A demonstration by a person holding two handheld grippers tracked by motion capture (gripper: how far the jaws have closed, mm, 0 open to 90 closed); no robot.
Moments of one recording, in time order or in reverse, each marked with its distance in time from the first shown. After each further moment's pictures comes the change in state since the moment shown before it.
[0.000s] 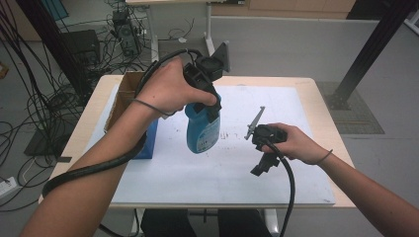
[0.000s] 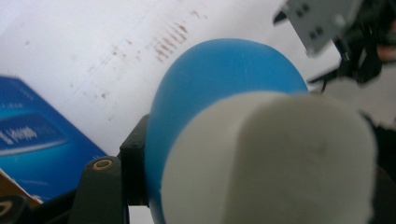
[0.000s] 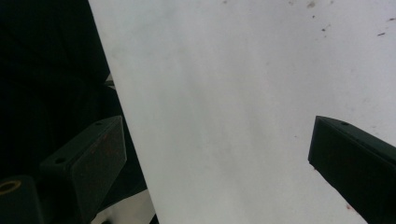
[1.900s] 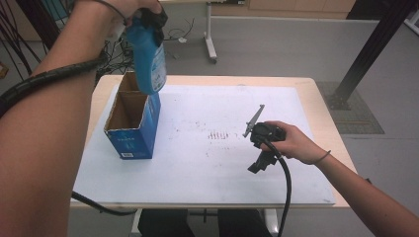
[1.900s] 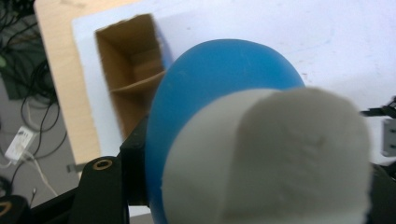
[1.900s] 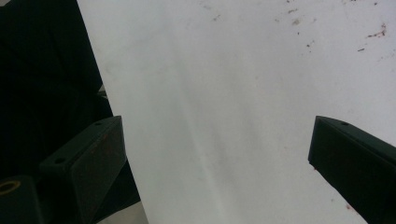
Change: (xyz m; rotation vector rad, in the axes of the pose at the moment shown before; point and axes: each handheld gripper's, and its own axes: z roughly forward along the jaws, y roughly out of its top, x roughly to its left) left arm 0.126 -0.001 -0.128 -0.055 0.185 -0.516; right arm -0.001 0.004 -0.002 -0.041 -0.026 0.001
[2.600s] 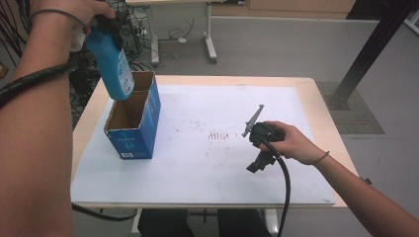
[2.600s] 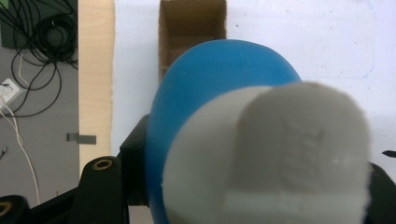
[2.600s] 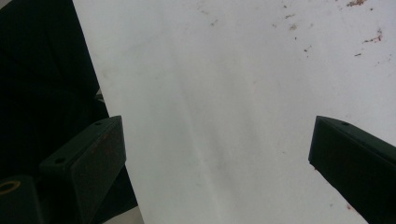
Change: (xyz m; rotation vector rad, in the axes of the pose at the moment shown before) left arm 0.080 -0.018 0.023 0.014 -0.009 -0.226; right arm 0.001 0.002 0.002 -0.010 -0.004 0.003
